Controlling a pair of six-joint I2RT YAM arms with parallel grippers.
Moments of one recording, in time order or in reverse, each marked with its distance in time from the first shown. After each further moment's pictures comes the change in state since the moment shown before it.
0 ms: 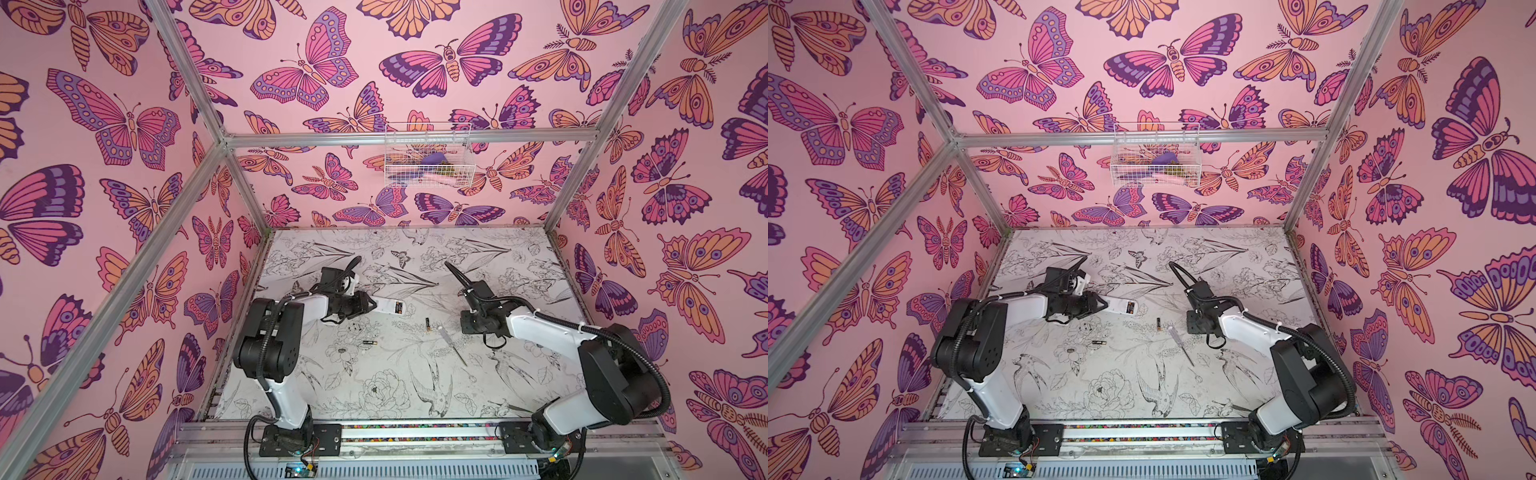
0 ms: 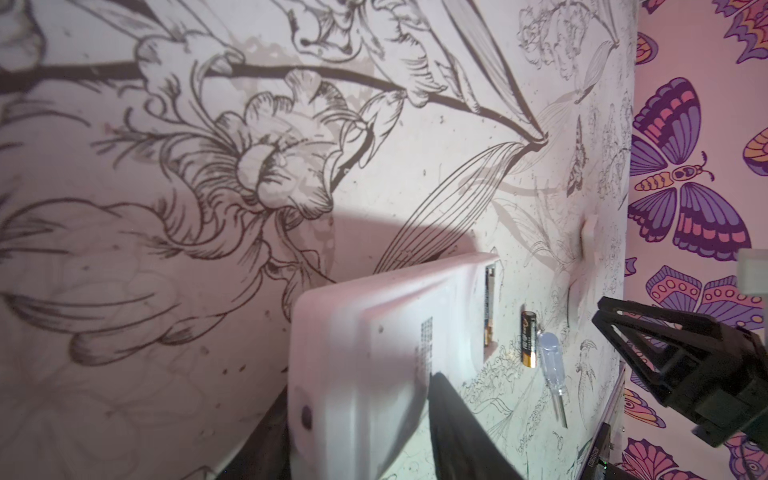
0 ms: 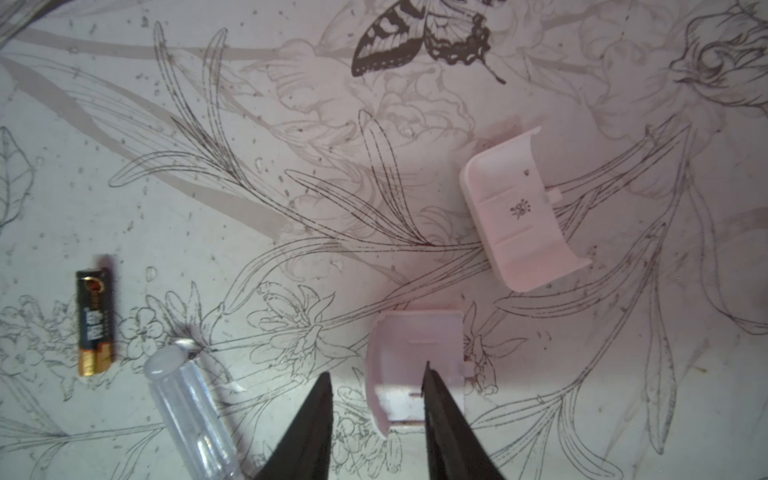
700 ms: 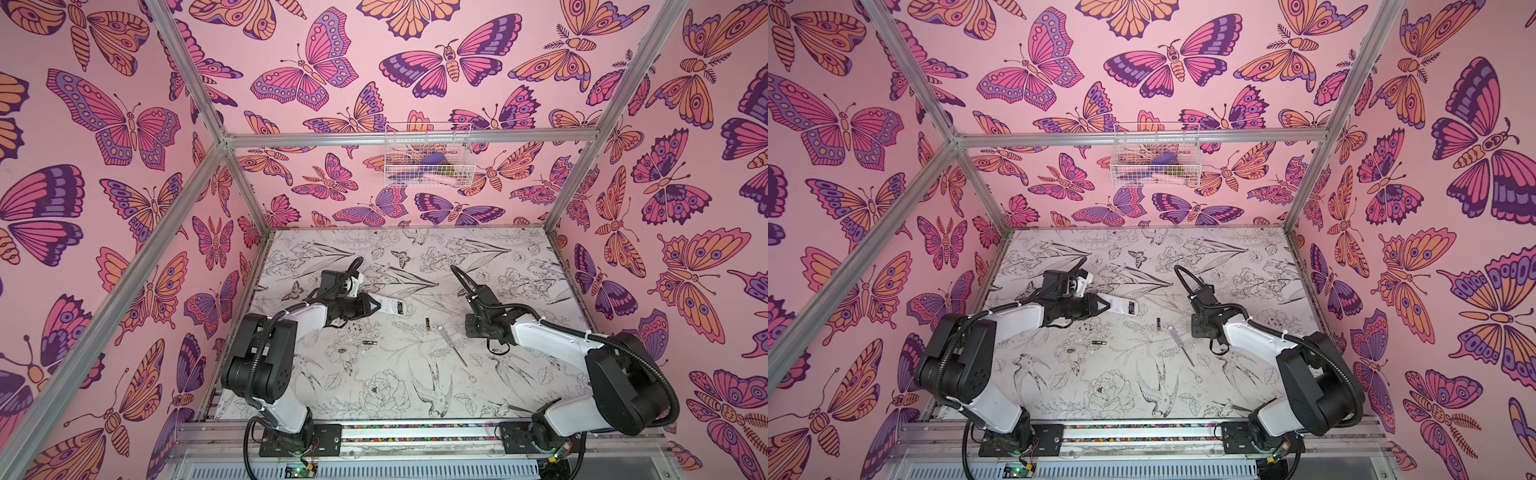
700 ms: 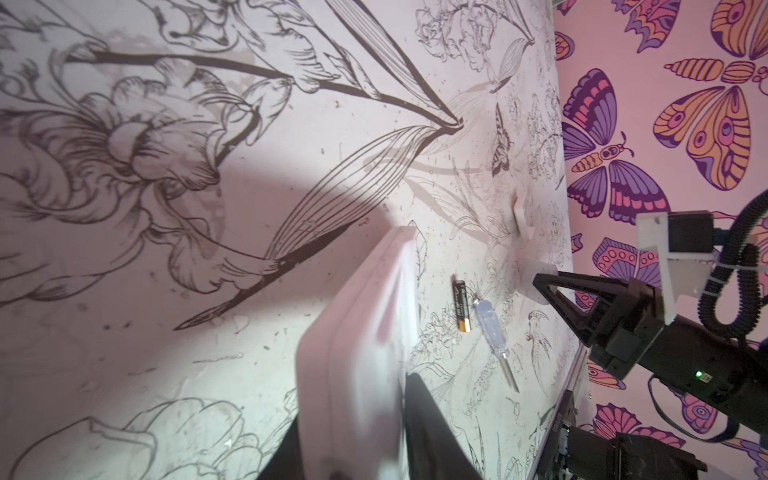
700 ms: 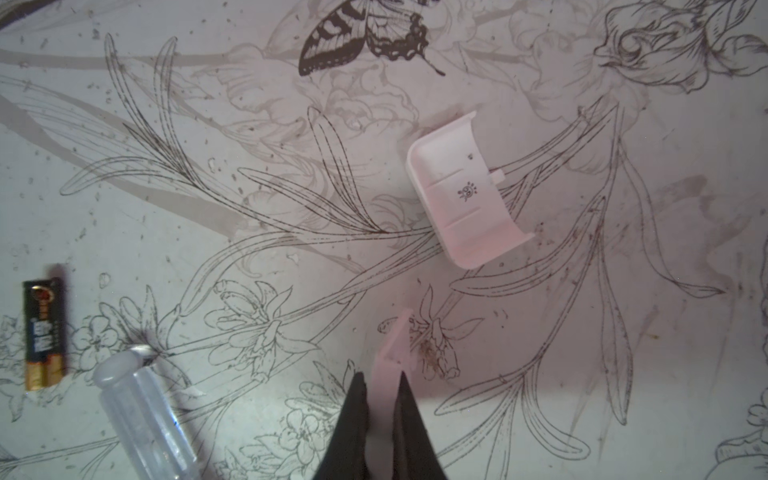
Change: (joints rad) left arm -0.034 -0.149 -0.100 0.076 0.046 -0.042; right arm 0.000 -0.047 -0.083 0.068 0.083 0.044
